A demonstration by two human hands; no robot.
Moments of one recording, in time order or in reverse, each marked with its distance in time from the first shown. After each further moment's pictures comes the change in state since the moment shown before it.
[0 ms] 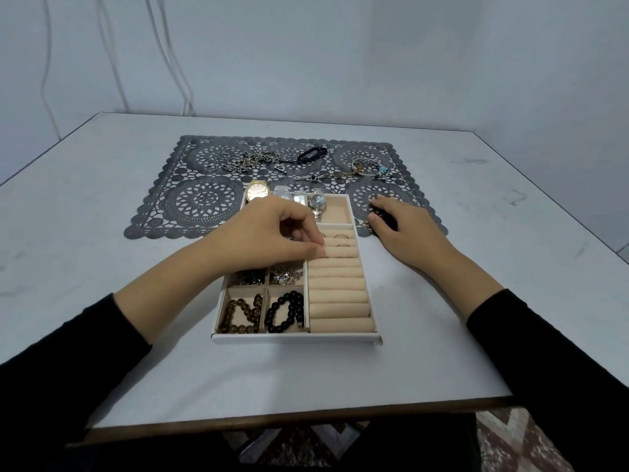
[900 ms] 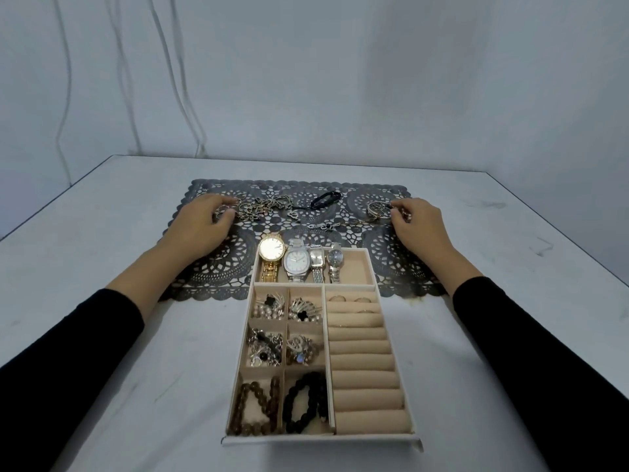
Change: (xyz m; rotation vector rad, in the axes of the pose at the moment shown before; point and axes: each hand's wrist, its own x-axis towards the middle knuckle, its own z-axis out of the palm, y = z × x) left_hand 0.063 -0.130 -0.096 0.420 0.441 -0.246; right_hand 0.113 0.023 0.006 0.018 0.230 0.088
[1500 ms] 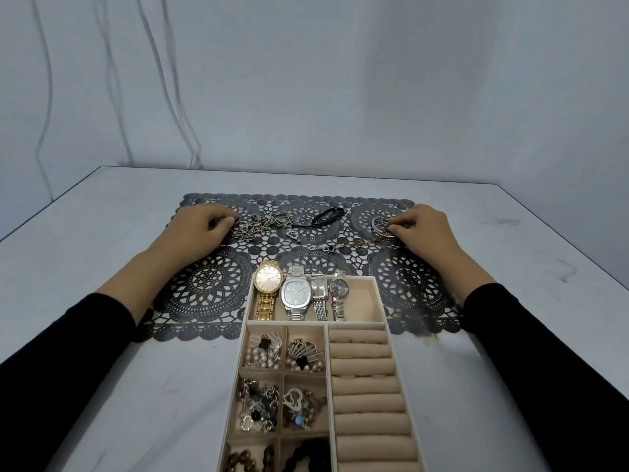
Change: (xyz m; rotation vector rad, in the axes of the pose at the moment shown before) left_hand 0.044 -0.019 0.006 0.030 -0.022 0.085; right_hand 0.042 0.006 0.004 -0.063 -0.093 0.000
